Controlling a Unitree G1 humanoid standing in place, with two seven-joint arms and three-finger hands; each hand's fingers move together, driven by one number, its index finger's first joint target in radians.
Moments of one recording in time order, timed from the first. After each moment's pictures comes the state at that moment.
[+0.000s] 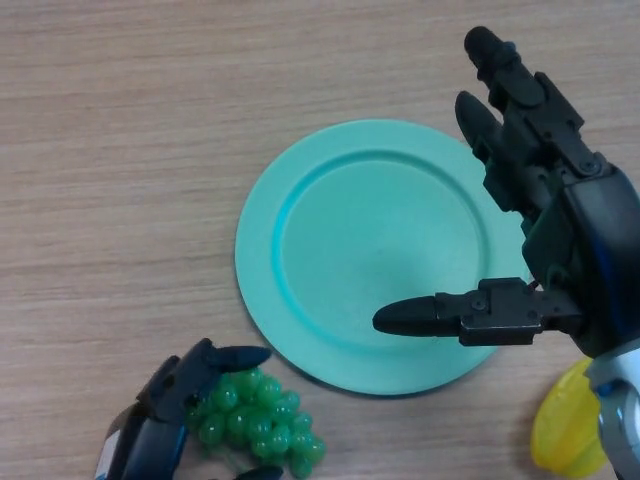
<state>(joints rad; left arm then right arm) 0.36 0.23 -0.17 -0.06 0.43 -0.44 0.19 -0.07 -0.19 0.19 -0.80 0.06 0.50 0.00</state>
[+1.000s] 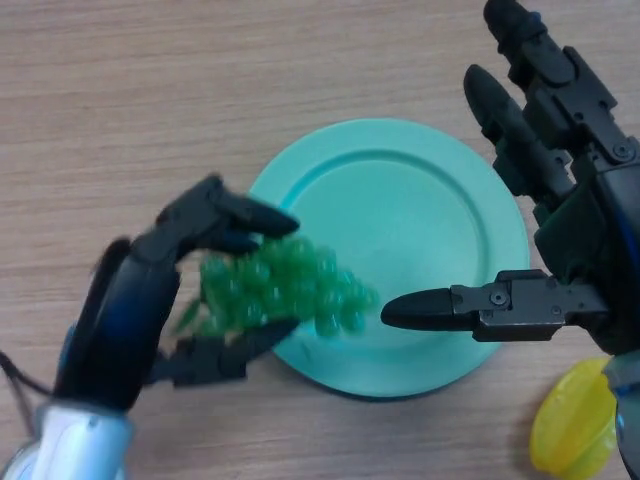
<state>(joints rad) 0.13 0.20 -0.12 -0.66 0.34 0.12 -0.06 -0.08 -0.19 0.16 -0.88 0.12 0.53 -0.01</state>
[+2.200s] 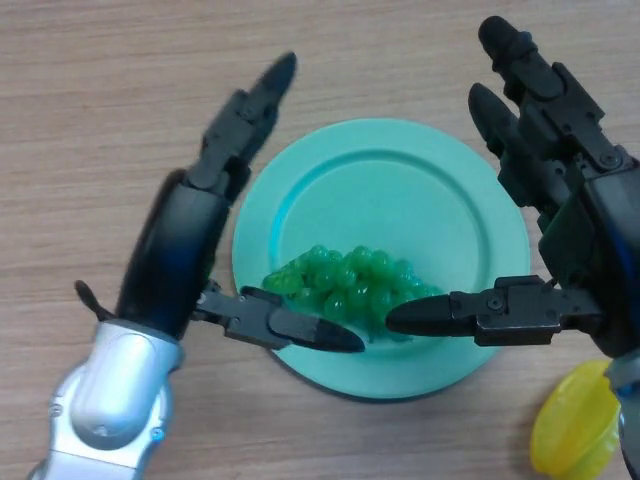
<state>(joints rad) -0.08 0.19 -0.17 -0.59 0.10 0.26 -0.06 -0.07 -0.19 0.16 -0.87 0.04 0.57 0.03</state>
